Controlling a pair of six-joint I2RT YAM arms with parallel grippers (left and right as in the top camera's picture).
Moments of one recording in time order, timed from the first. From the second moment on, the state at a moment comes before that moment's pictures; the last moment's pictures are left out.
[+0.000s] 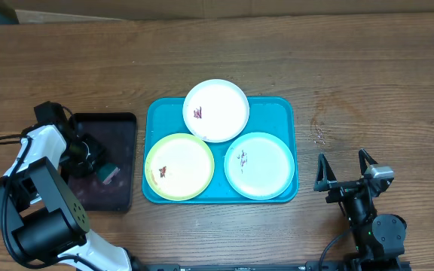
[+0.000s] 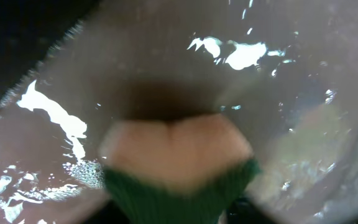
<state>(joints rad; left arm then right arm) 0.46 1.85 1.10 -0.77 0.08 -0.44 0.12 0.01 0.02 -0.03 -0.05 0.20</state>
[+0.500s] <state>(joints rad) 0.46 1.85 1.10 -0.81 0.06 -0.45 0.12 0.01 0.02 -0.04 -0.05 0.20</state>
